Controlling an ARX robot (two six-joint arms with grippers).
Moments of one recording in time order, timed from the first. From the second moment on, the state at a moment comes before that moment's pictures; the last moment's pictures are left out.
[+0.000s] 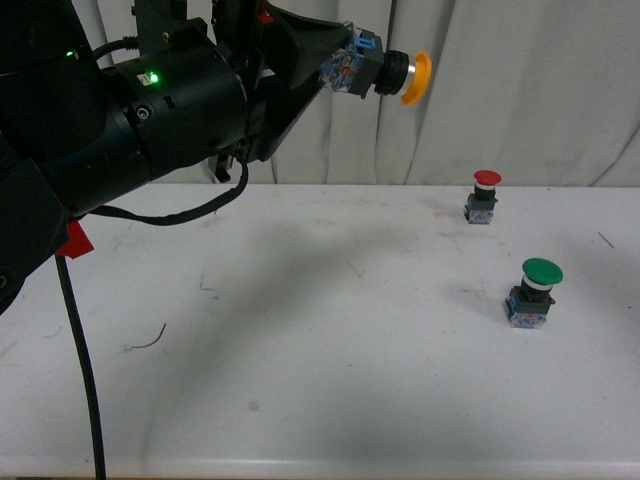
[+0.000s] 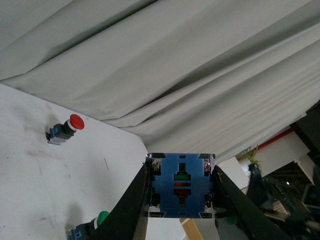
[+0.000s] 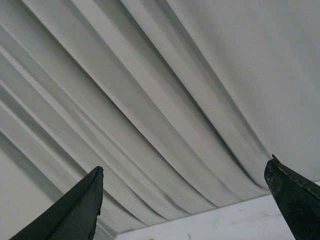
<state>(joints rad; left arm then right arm) -0.33 1.98 0.89 1.29 0.42 -1.04 -0.04 1.58 0.63 1.28 -0.36 0.77</state>
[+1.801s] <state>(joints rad) -0.33 1.99 0.88 1.28 0.41 -1.09 0.36 2.05 0.91 1.29 -0.21 1.56</state>
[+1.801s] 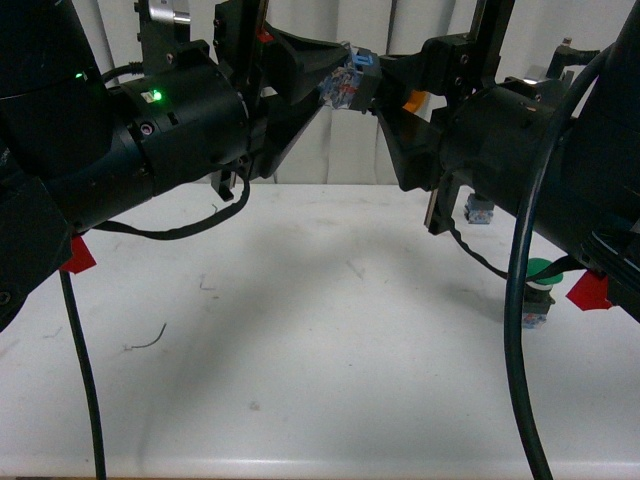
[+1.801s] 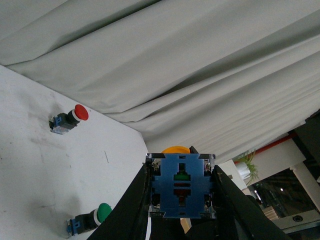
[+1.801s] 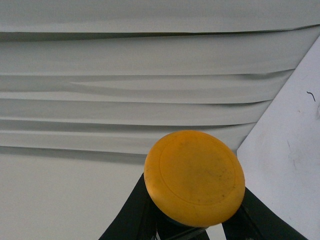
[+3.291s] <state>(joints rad) -0.10 0.68 0.22 0.43 -0.09 -0.02 0.33 2.04 0.90 1.28 -0.23 1.50</state>
